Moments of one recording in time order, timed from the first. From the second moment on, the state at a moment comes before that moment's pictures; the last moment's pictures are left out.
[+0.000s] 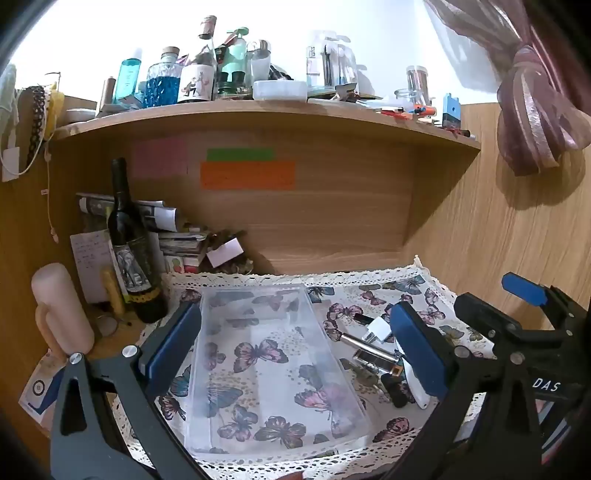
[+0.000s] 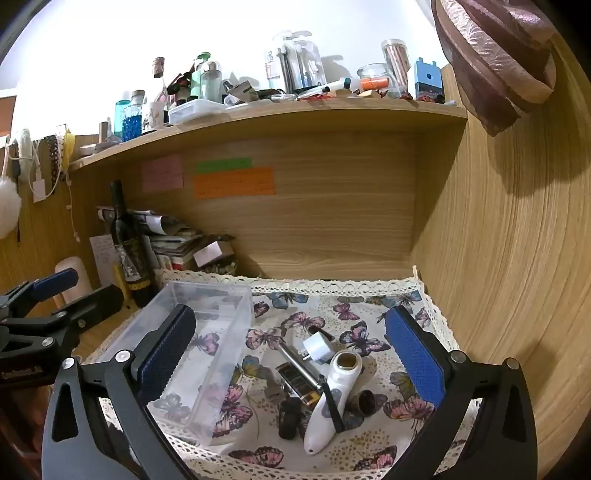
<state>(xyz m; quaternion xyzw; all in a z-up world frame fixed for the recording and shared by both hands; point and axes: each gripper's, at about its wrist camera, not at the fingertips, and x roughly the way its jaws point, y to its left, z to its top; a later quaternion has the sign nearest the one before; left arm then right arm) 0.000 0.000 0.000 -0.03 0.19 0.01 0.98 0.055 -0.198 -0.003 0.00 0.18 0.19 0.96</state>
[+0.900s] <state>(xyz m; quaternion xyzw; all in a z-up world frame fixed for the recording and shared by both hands) -0.004 -0.004 0.004 -0.03 0.16 -0.01 0.99 0.052 -0.198 -0.001 0.00 0.17 0.19 0.97</state>
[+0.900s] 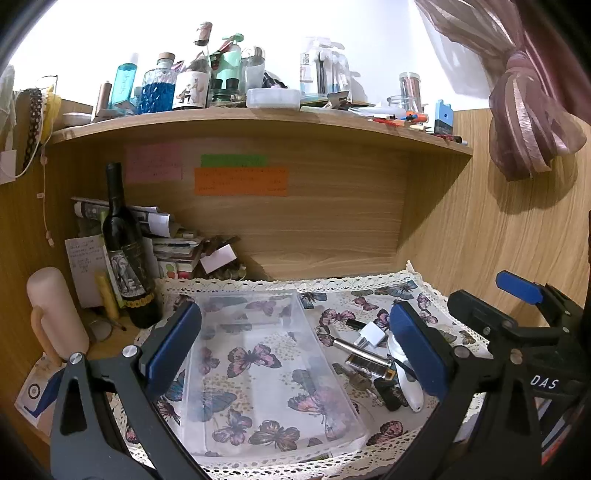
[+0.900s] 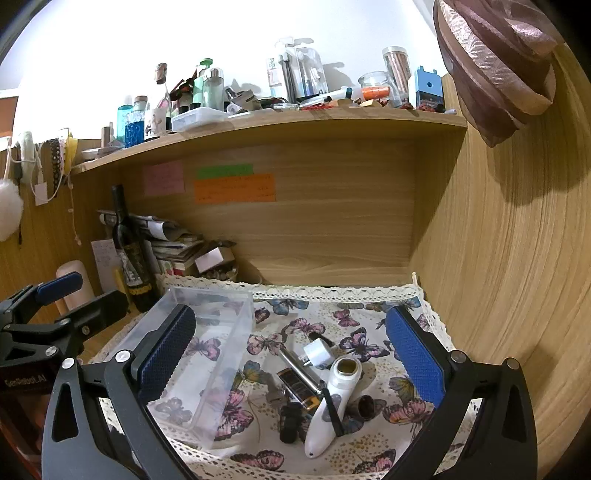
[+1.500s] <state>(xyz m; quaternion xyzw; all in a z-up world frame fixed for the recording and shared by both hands) -0.004 -0.003 0.005 -0.04 0.16 -0.01 0.99 0.054 -0.198 -0.001 0.00 0.17 0.19 0.97</state>
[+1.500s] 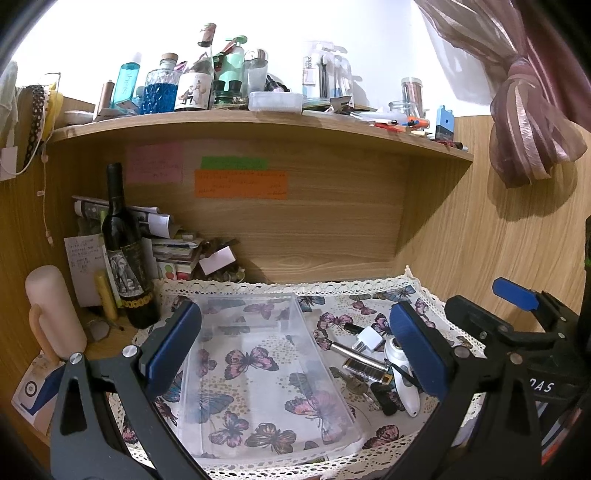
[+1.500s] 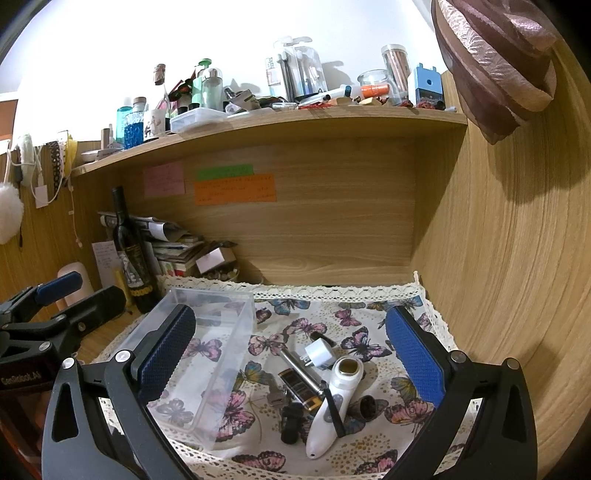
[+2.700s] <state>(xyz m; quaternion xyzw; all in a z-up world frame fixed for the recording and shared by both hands) 0.000 -0.005 0.004 -0.03 0.16 -0.02 0.99 0.057 -0.199 -0.004 0.00 0.17 0.19 0.97</state>
